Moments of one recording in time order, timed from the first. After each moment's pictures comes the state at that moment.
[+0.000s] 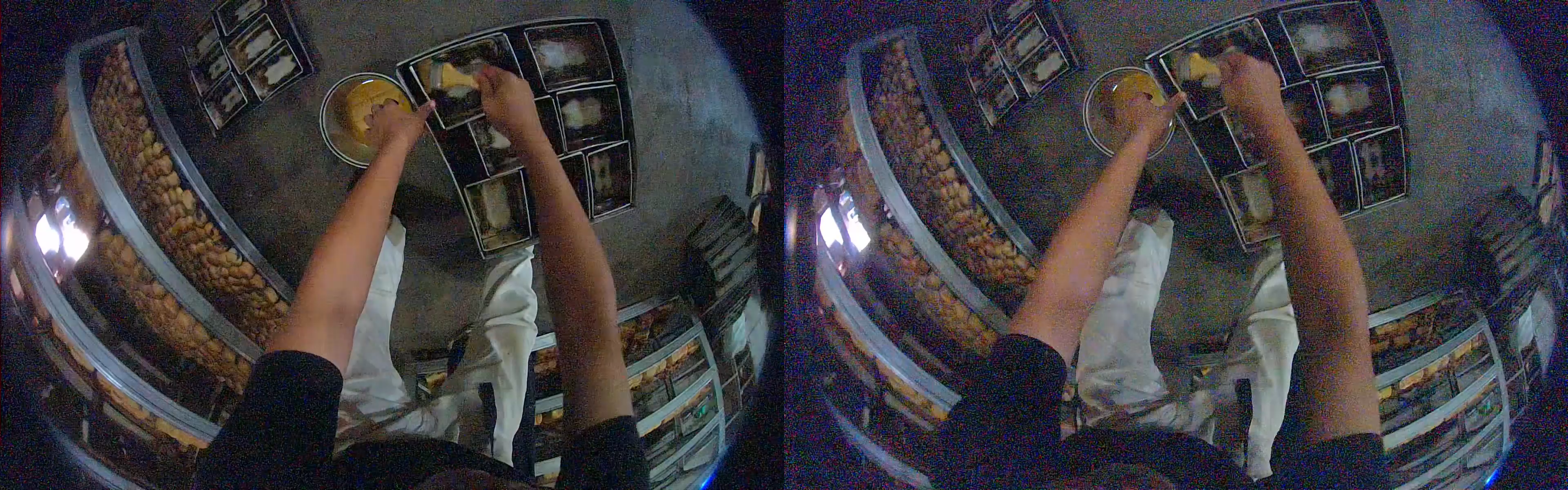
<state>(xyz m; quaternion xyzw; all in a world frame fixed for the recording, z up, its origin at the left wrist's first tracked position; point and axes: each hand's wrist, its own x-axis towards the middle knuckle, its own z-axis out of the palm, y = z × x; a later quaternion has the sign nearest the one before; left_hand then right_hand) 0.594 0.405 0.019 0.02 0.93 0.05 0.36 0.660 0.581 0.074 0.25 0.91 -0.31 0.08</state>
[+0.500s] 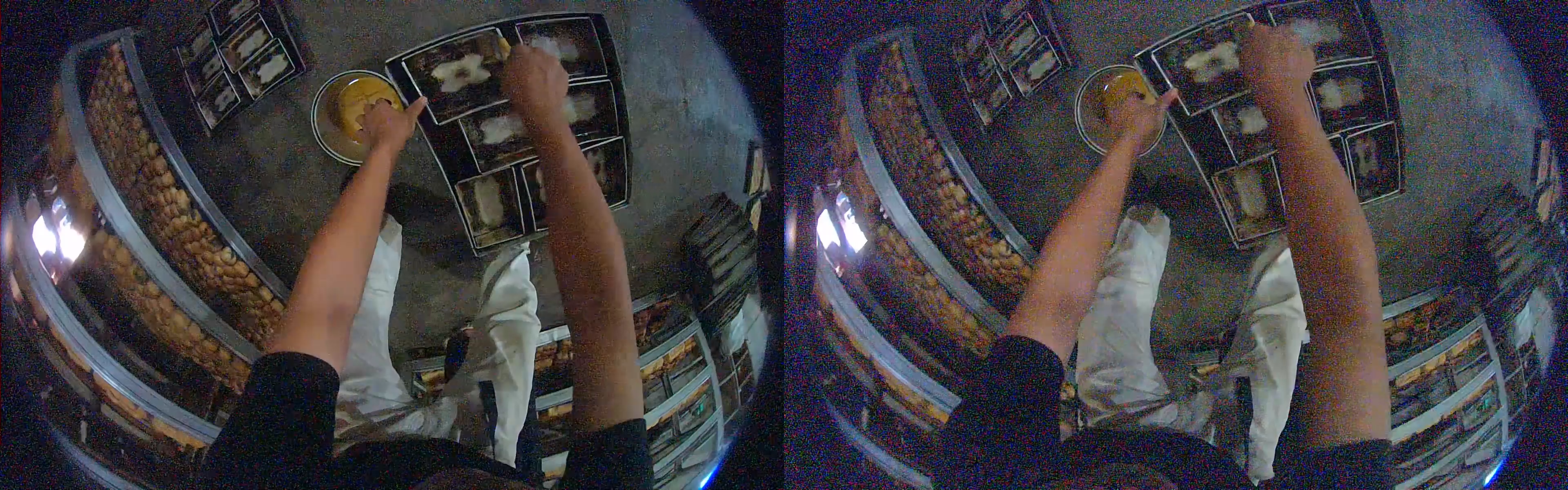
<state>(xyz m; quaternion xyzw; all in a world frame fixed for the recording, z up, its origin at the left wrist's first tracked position) 0.599 0.400 0.010 0.03 0.92 0.08 0.37 0.650 0.614 0.117 0.32 0.94 -0.07 0.10</state>
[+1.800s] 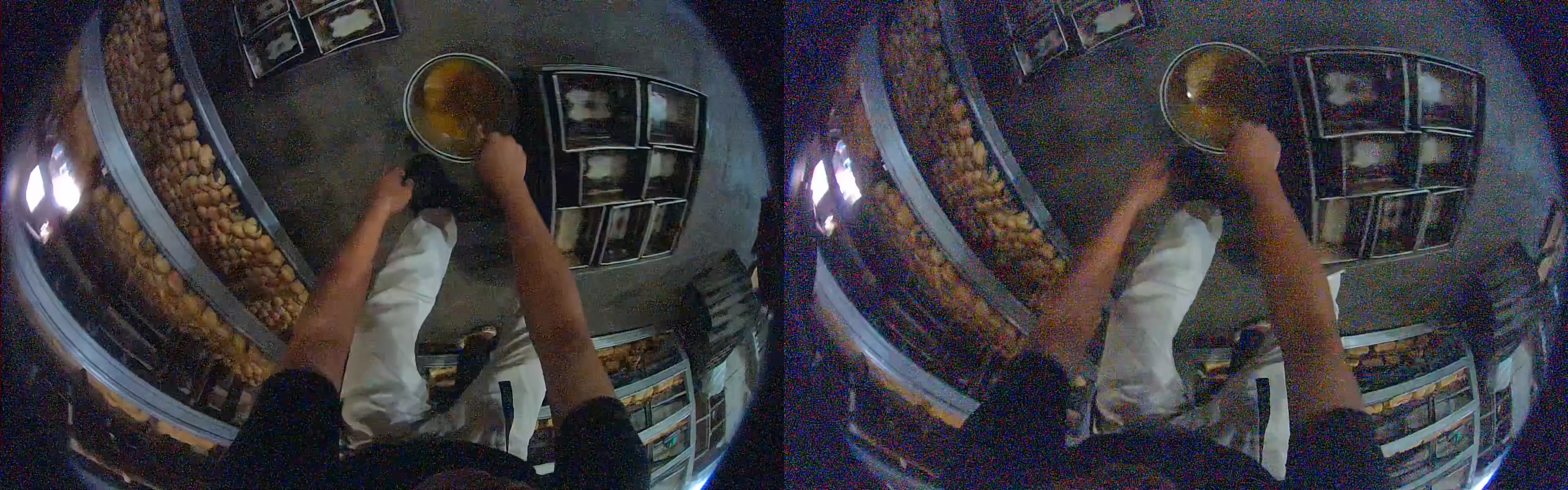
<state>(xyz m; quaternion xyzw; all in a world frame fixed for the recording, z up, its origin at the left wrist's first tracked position) 0.647 0.094 -0.110 0.16 0.89 0.13 0.40 0.643 0.373 -0.011 0.27 0.88 -0.21 0.33</state>
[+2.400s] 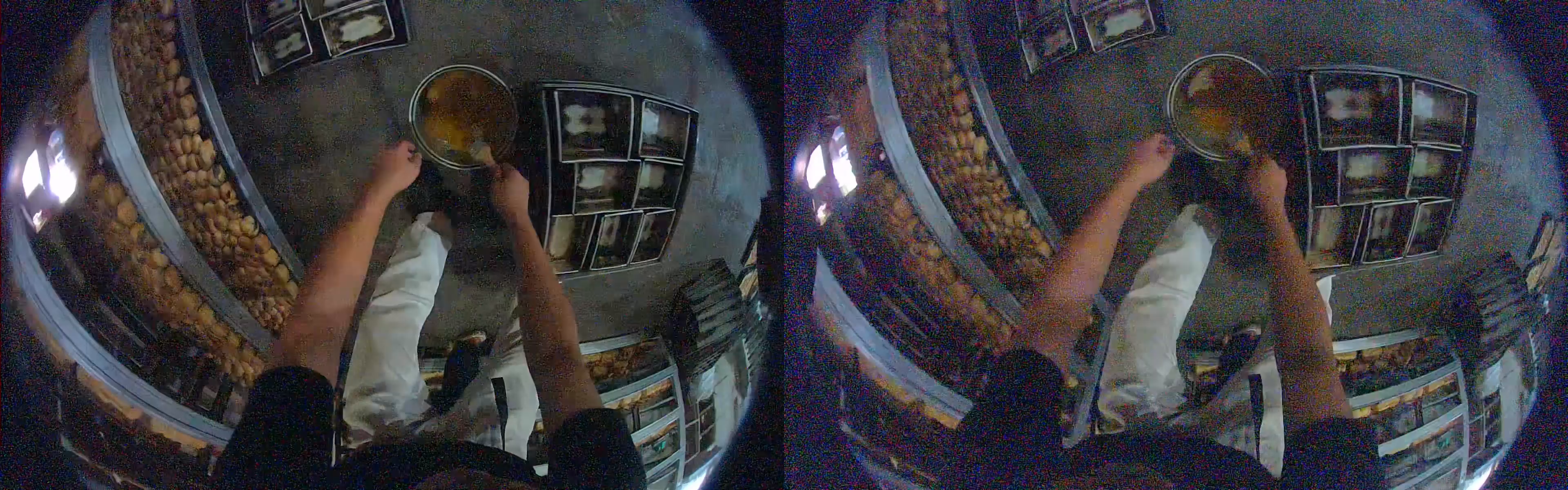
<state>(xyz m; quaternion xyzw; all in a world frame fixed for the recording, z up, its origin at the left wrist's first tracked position) 0.566 0.162 -0.021 0.07 0.88 0.20 0.41 0.689 0.370 -0.014 0.37 0.83 -0.34 0.26</state>
